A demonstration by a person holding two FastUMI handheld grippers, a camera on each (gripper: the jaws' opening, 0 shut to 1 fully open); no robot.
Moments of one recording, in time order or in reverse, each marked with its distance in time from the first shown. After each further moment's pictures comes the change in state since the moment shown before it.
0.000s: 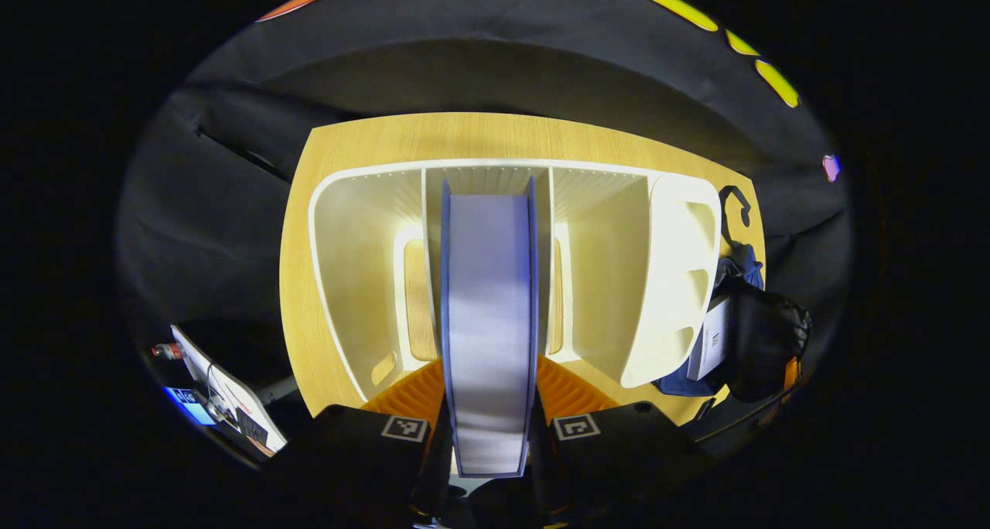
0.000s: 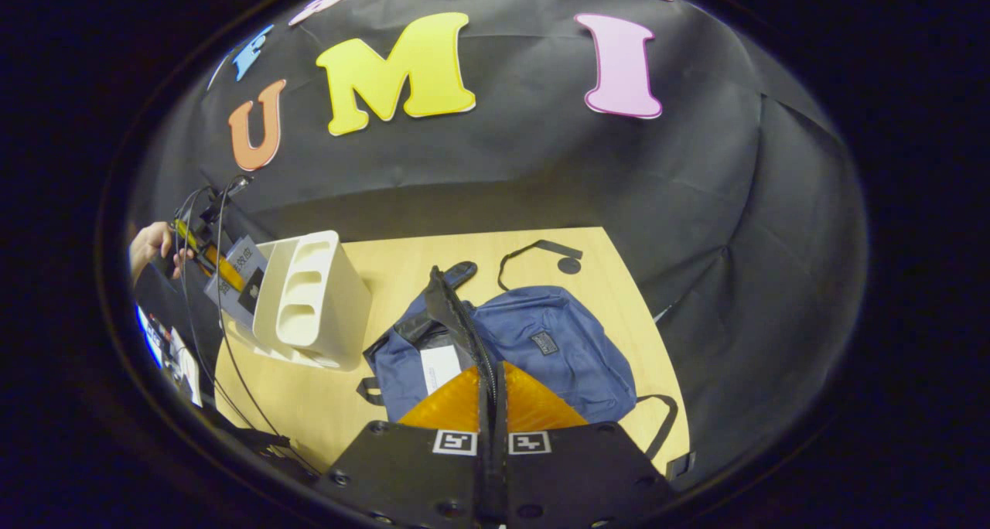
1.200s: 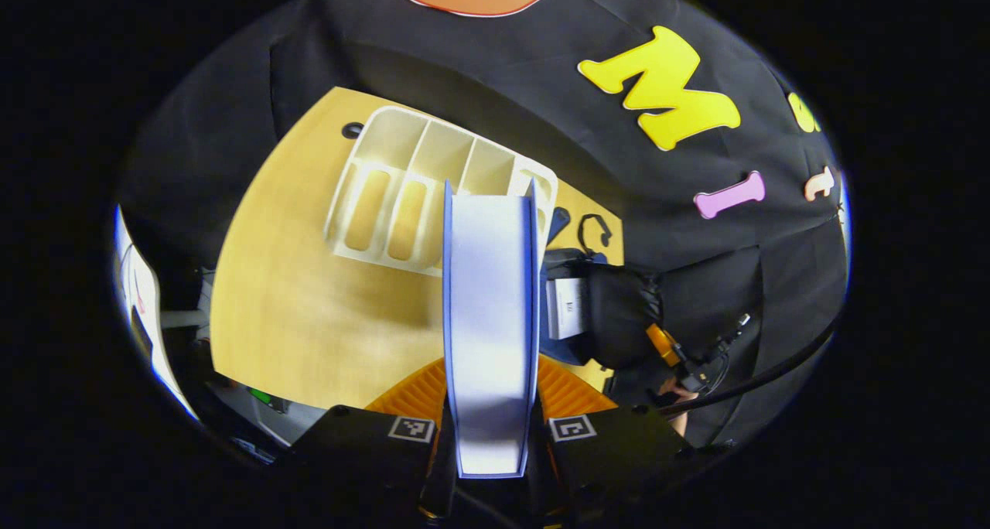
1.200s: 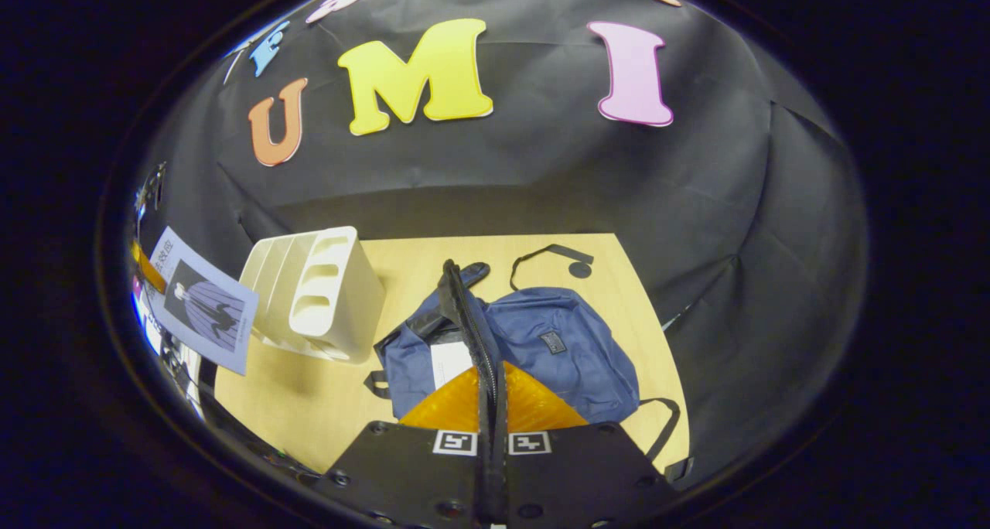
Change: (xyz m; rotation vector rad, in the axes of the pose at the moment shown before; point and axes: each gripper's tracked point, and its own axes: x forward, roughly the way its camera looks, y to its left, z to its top) left arm -0.171 -0.058 -0.173 -0.221 -0.193 -0.526; right arm -0.013 0.005 -0.011 -0.059 -0.024 0.037
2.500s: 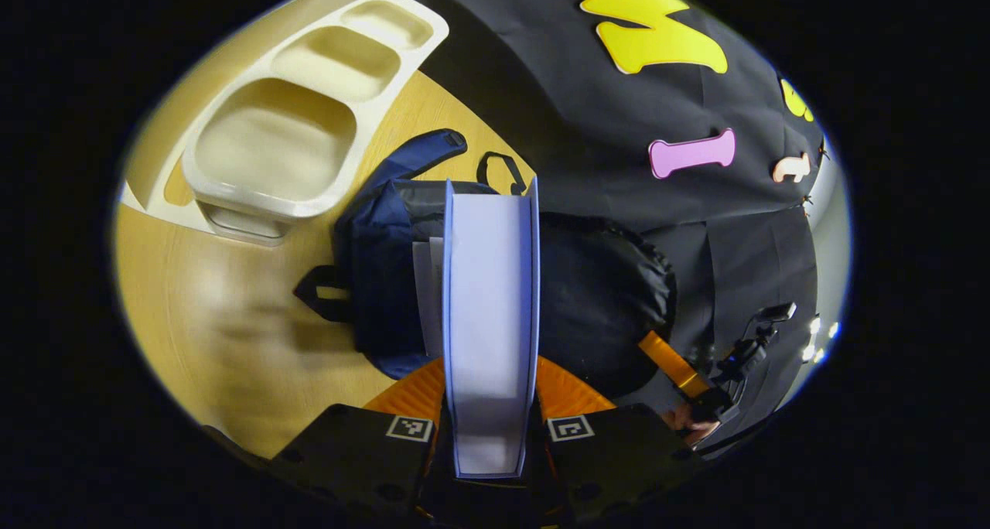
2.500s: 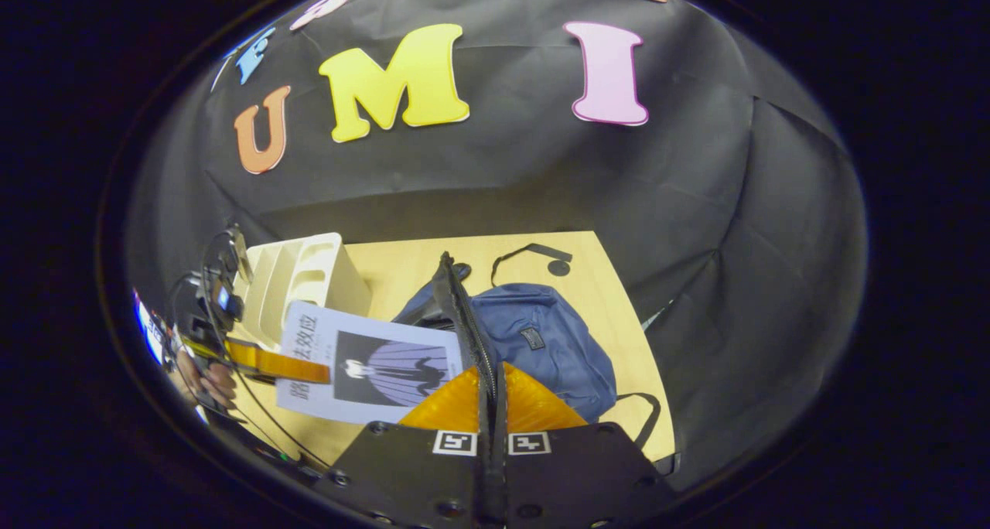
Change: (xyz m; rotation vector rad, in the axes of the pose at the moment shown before) left arm 0.291 -0.141 -0.086 -0.001 0.124 -0.363; right arm -0.020 -0.026 0.010 0.066 0.012 -0.032
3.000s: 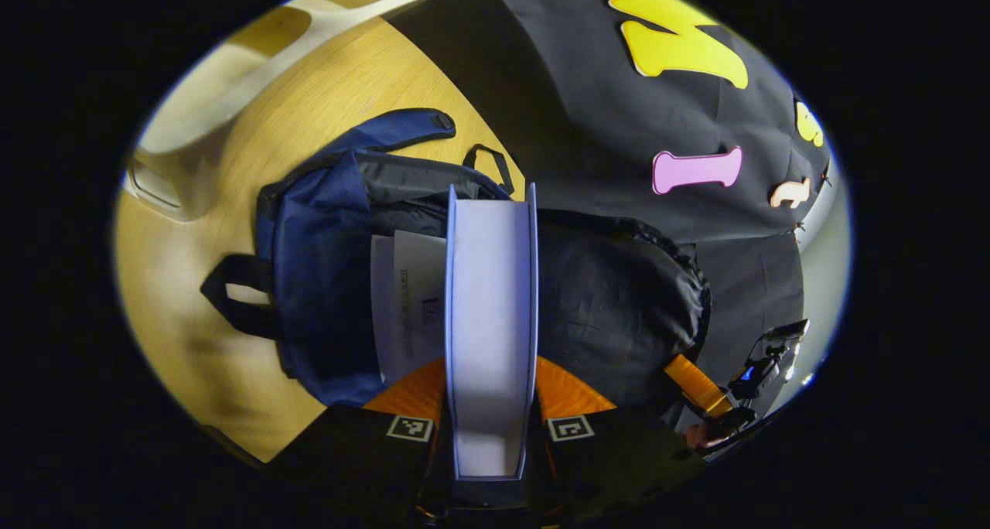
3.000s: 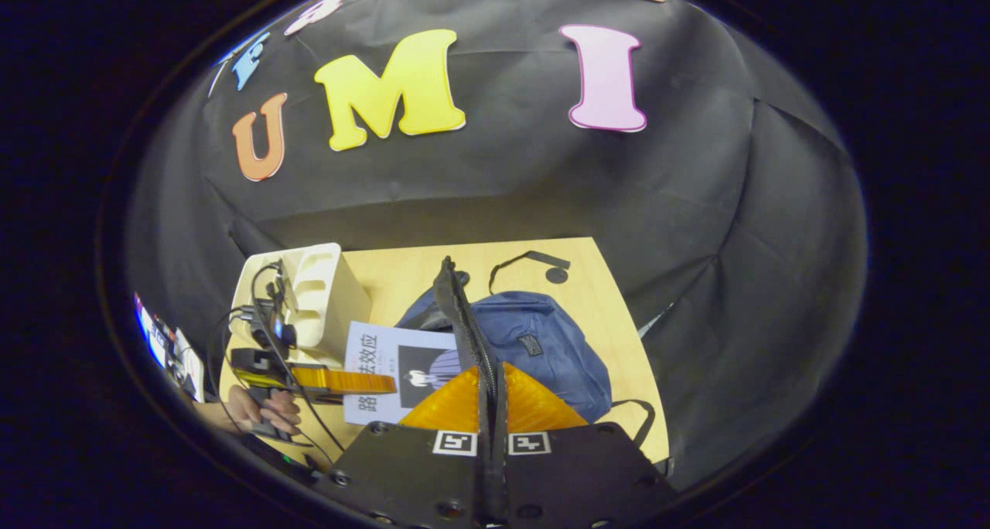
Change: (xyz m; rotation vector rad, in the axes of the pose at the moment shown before) left arm 0.075 -0.008 0.007 -0.108 -0.064 -0.130; right arm -0.002 -0.003 0.020 -0.022 -0.007 0.006
